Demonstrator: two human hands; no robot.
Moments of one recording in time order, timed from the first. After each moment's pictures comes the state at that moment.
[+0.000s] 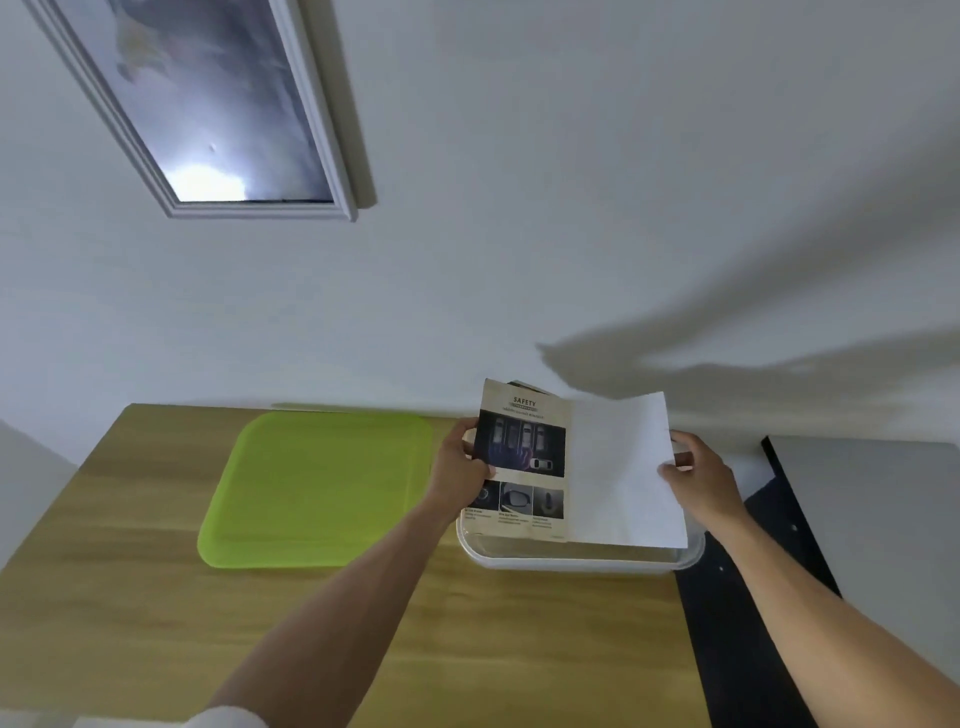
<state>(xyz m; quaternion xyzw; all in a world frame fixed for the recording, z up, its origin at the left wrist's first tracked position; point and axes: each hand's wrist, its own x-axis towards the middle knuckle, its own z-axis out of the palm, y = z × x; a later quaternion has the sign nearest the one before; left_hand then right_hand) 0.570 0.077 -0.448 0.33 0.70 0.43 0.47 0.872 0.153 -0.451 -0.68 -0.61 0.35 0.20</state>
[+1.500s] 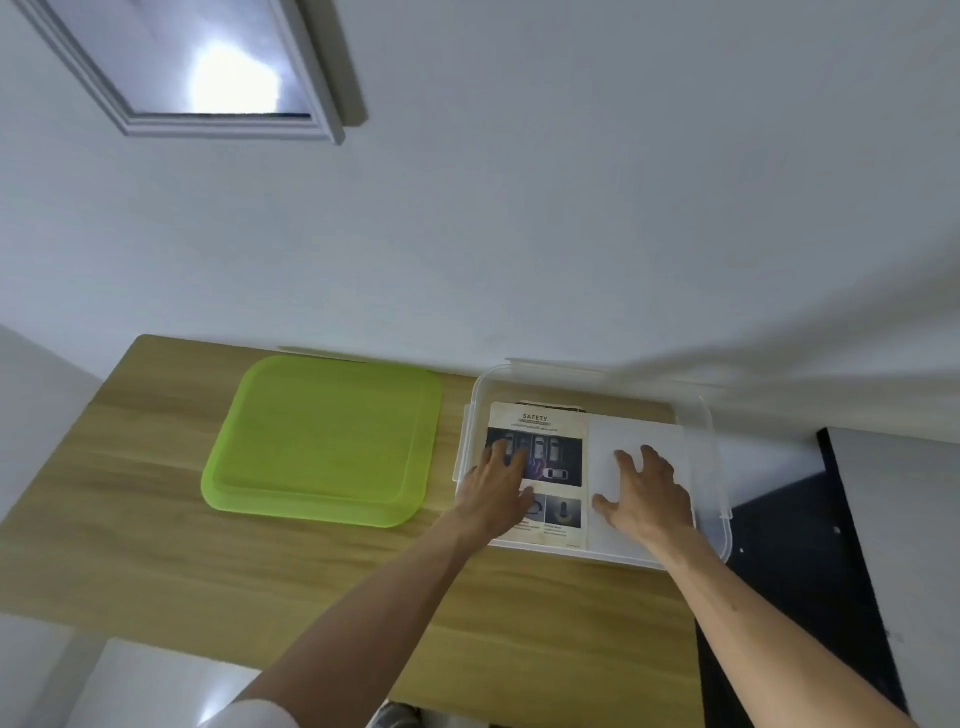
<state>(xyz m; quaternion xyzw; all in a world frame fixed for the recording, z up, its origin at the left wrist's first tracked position) 0.612 0.079 -0.529 0.64 0.73 0.05 0.22 0.818 0.154 -0.526 -0.59 -0.78 0.15 -0.16</state>
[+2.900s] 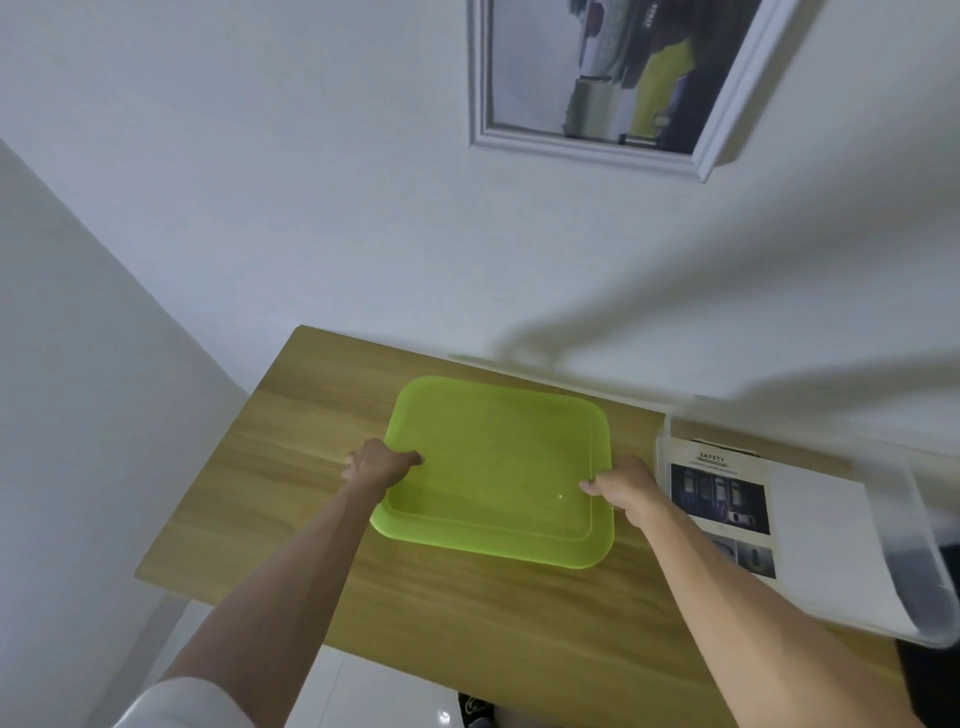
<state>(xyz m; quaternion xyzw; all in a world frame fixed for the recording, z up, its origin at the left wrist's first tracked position) 0.215 -0.047 -0.535 0.13 0.90 0.16 0.39 0.523 0.104 -0.542 -0.68 -0.54 0.49 -0.03</state>
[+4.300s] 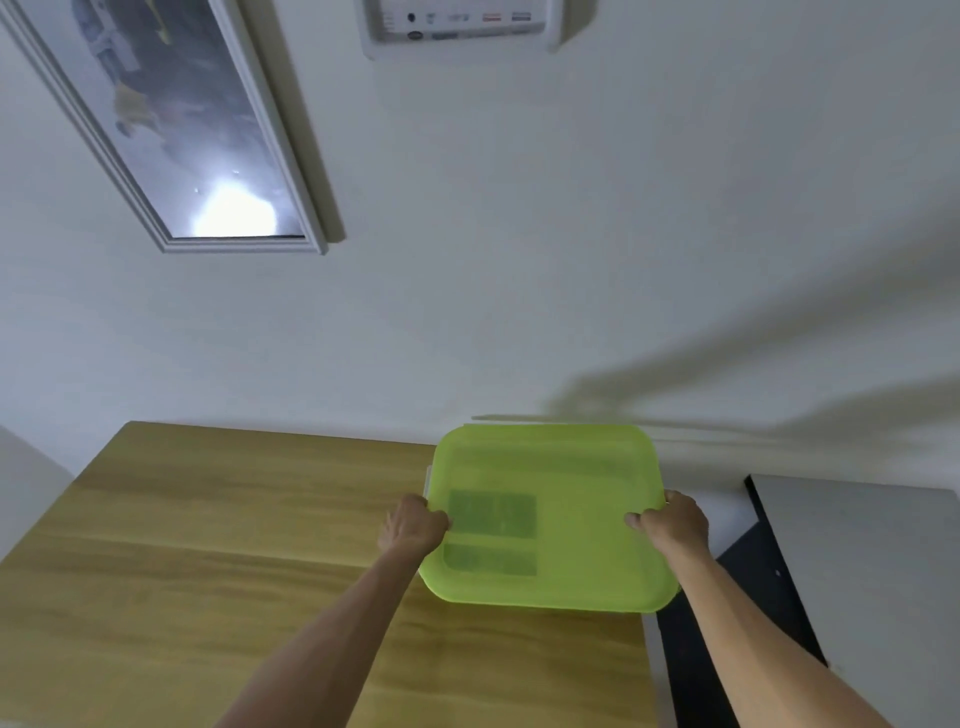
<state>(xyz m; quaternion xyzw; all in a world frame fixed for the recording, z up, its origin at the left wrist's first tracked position) 0.587 0.064 -0.473 0.30 0.87 0.17 0.34 0.899 0.180 -0.480 -0.74 -0.52 0.40 0.14</state>
